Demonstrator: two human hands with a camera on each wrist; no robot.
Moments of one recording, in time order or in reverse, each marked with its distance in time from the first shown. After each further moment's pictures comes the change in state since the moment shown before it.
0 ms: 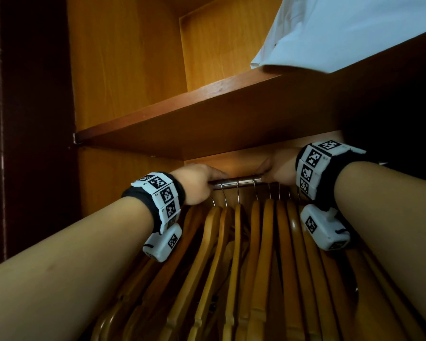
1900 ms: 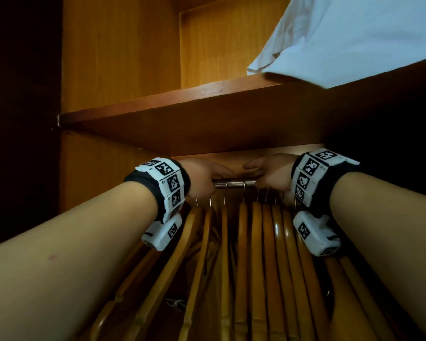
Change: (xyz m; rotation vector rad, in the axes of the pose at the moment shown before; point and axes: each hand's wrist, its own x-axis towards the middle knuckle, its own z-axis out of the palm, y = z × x) left_hand 0.007 0.029 -0.012 0.013 -0.104 0.035; right_hand -0.017 0.000 -0.005 0.157 -0.022 0.037
